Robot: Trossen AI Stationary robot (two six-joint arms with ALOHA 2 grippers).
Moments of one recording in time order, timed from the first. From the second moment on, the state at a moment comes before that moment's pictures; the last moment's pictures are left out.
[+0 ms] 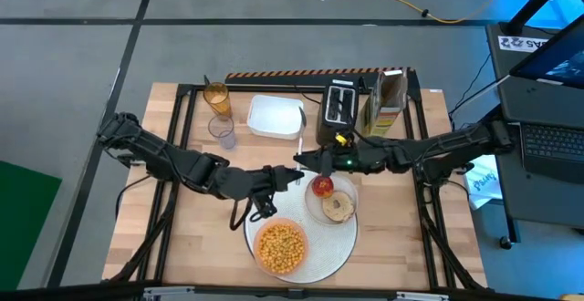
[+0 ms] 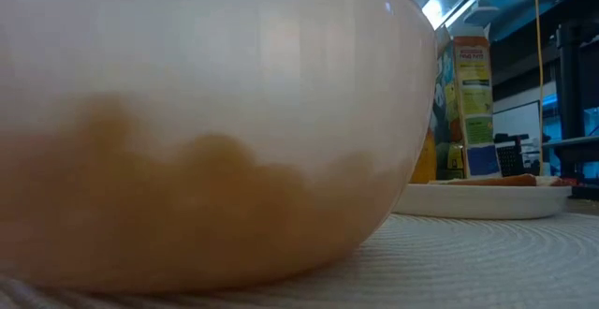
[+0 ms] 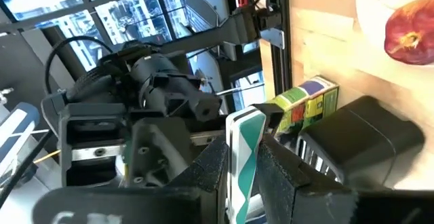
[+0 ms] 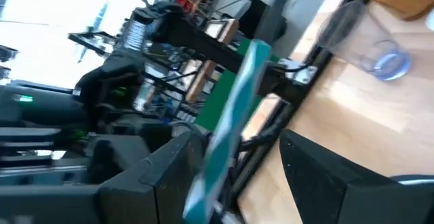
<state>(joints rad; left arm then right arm) -0.40 1.52 1.37 -0.18 -0.68 1.64 0.22 1.39 1.10 0.19 0.28 1.09</state>
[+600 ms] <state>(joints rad) -0.38 1.52 1.37 -0.20 -0.70 1.46 0.22 1.41 1.10 0.24 0.30 0.99</state>
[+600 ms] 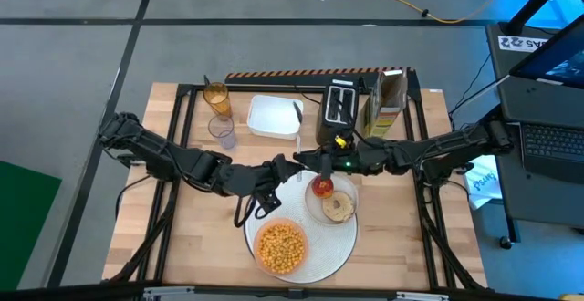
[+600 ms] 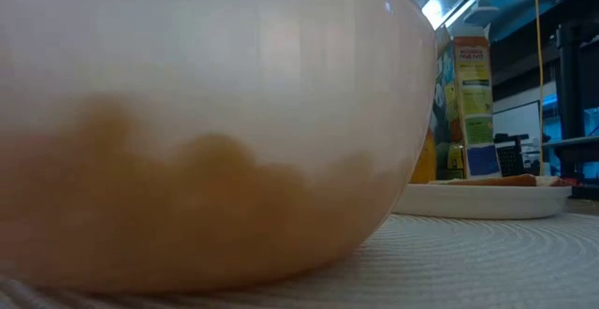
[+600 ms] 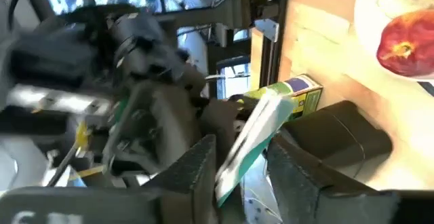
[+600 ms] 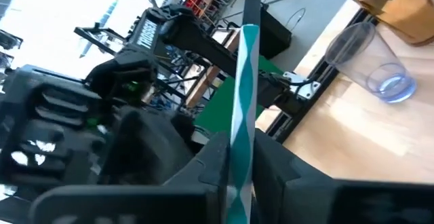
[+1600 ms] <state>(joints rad) -0.57 1.36 1.37 -0.38 -1.57 0.41 0.20 1.15 1.10 -0.18 -0.04 -0.11</state>
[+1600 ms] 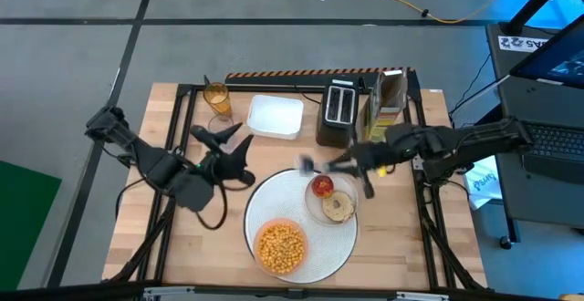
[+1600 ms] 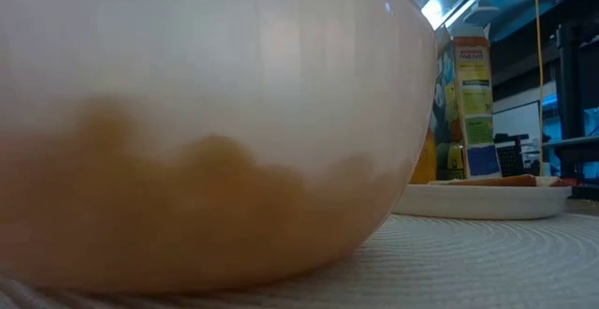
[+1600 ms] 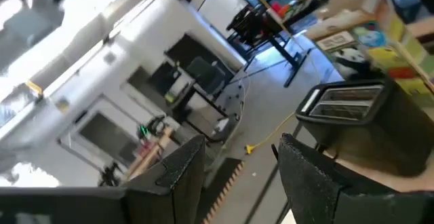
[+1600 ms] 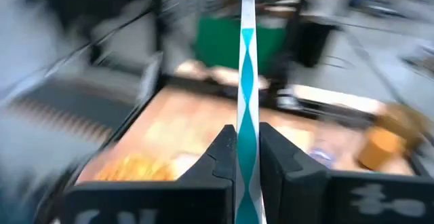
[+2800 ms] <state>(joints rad) -0.44 1.36 1.37 -0.36 -1.43 0.06 0.45 1.62 1.10 -0.39 -0.22 -1.21</state>
